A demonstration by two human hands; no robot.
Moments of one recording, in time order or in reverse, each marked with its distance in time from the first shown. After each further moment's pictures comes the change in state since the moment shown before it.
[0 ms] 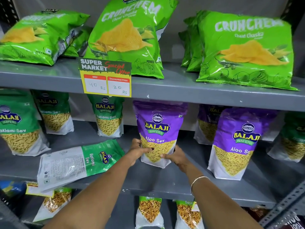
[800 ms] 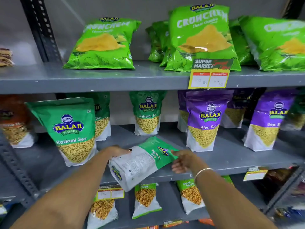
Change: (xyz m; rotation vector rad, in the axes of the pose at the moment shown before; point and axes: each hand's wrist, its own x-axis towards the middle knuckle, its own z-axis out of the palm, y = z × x) left_hand 0.030 -0.055 -0.317 0.604 -0.271 -0.165; right_hand -0.005 -0.030 0.235 0.229 0.205 0.708
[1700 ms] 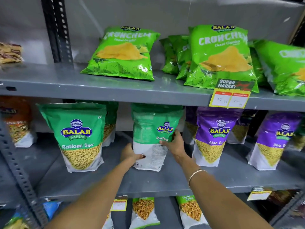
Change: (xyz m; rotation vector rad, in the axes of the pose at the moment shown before) left_hand 0.004 0.018 0.021 -0.374 0.378 0.274; right_hand -0.019 -0.082 0.074 -0.112 0.392 -0.784
